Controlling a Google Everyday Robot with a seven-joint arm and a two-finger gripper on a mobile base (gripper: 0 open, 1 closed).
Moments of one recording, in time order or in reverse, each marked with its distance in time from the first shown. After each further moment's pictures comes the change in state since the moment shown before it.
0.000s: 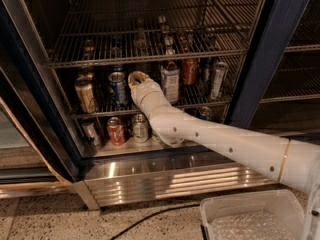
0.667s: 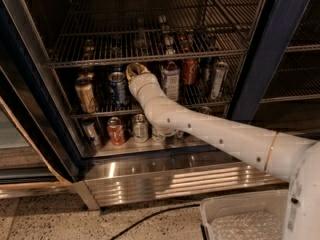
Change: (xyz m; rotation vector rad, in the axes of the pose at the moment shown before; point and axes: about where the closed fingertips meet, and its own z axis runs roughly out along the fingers) arm -0.013 -0.010 0.031 0.036 -0.033 -0.022
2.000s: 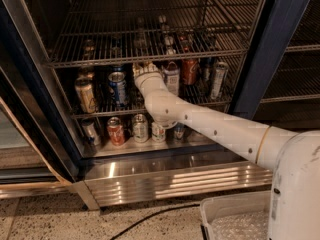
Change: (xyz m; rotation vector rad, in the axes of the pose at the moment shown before) arm 0.010 -0.036 0.028 0.100 0.023 -0.026
